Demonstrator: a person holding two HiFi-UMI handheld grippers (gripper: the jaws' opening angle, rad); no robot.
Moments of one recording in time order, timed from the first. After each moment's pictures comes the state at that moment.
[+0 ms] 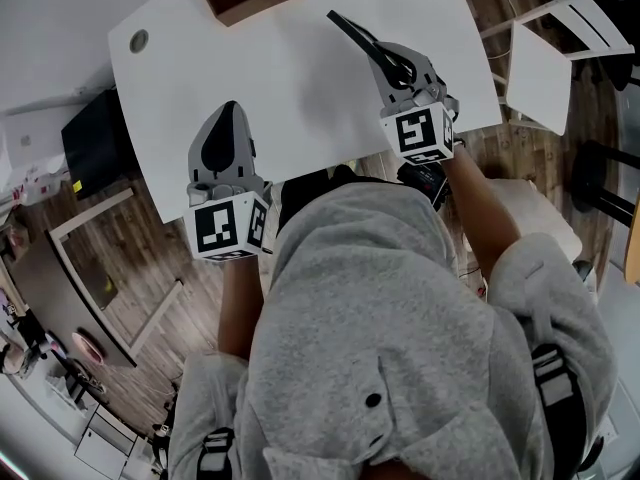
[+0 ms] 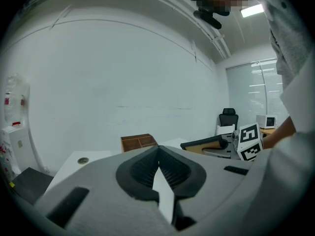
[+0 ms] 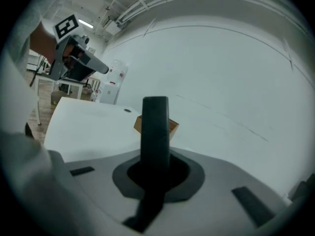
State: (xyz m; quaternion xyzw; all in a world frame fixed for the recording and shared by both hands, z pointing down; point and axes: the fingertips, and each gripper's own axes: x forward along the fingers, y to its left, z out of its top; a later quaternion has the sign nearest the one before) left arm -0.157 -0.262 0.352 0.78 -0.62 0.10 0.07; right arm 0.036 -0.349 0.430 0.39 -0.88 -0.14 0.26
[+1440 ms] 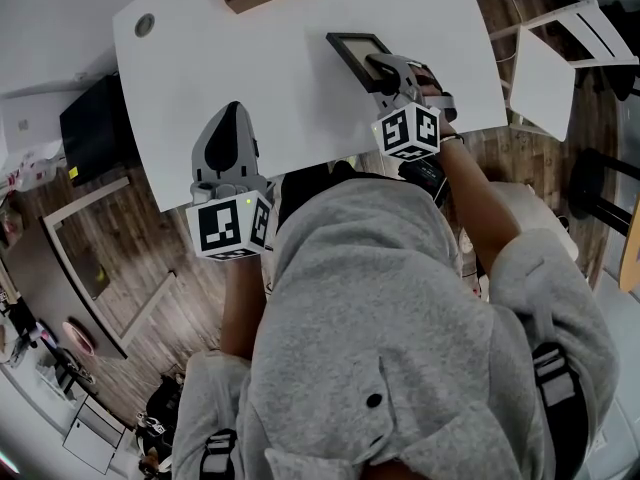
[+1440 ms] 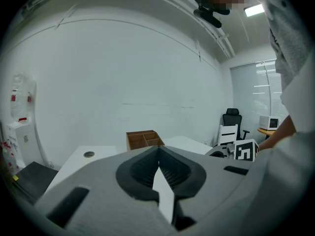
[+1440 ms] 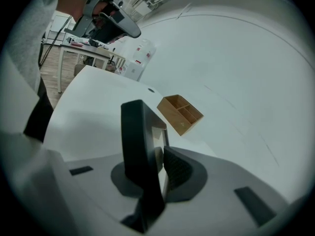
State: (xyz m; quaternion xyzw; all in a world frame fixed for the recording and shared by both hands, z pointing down) left arm -0.170 -0.241 0.364 0.77 -0.63 0.09 0.08; right arm 0.011 -0.325 0.505 0.29 -0.85 -0.21 0.38
